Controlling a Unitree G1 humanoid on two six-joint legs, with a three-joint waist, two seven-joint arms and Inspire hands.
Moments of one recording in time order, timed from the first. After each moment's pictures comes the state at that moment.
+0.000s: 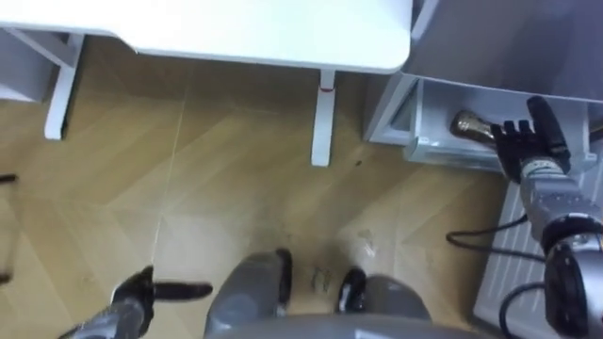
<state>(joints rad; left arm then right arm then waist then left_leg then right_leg) 0.07 0.30 -0.02 1.19 -0.36 0.02 -0.01 -0.33 -0.41 -0.13 1.16 1.60 -0.03 0.09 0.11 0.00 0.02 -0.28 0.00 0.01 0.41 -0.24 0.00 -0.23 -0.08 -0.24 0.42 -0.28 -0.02</state>
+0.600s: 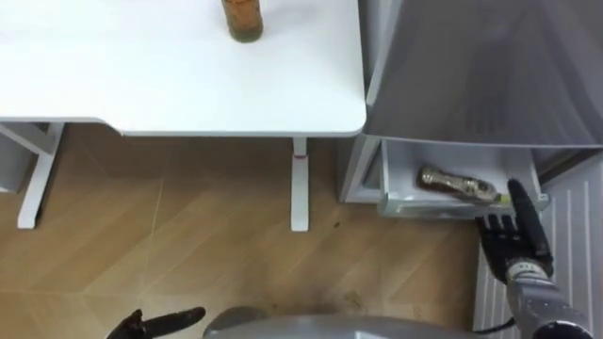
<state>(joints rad) 0.22 0.26 0.08 1.12 -0.48 0.00 0.00 0.07 -0.30 -0.19 1.05 1.56 -0.01 0.15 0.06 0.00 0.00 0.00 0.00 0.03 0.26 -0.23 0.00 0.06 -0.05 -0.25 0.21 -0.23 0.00</state>
